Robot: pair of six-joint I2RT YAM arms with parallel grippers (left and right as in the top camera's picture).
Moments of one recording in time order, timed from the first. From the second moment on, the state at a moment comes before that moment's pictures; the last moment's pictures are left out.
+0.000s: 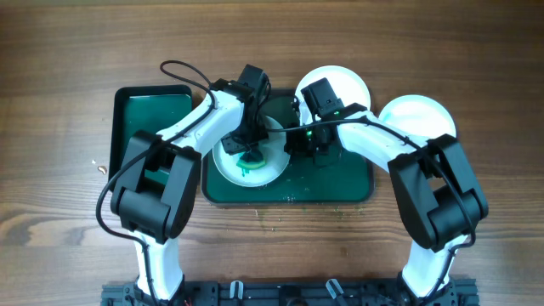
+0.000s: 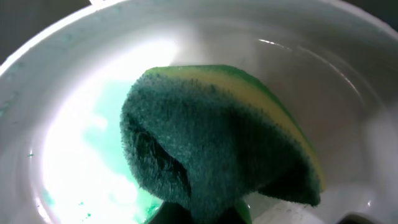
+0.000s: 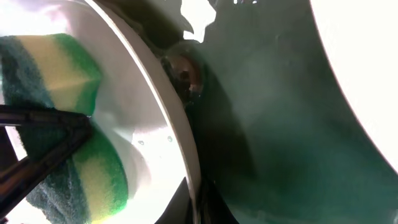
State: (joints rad) left arm -0.43 2.05 1.39 -0.88 0.03 -0.74; right arm 0.46 1.98 1.16 -0.42 -0.45 0.47
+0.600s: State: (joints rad) left arm -0.41 2.06 1.38 -0.74 0.28 -0.53; right arm 0.44 1.98 1.13 -0.38 -0.52 0.47
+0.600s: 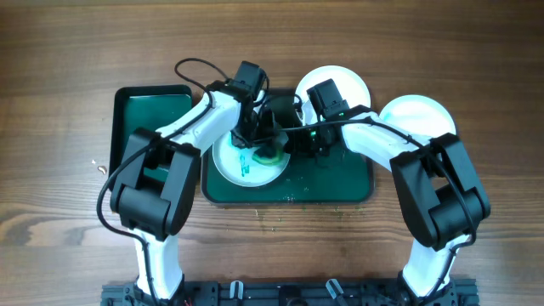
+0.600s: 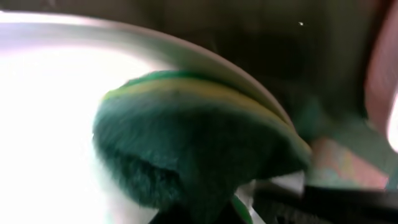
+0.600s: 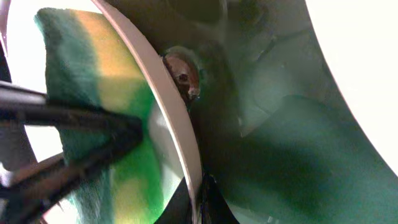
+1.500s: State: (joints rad) left arm -0.42 2.06 1.39 -1.09 -0.02 -0.69; right arm 0.45 1.98 1.12 -0.37 -0.56 0.47
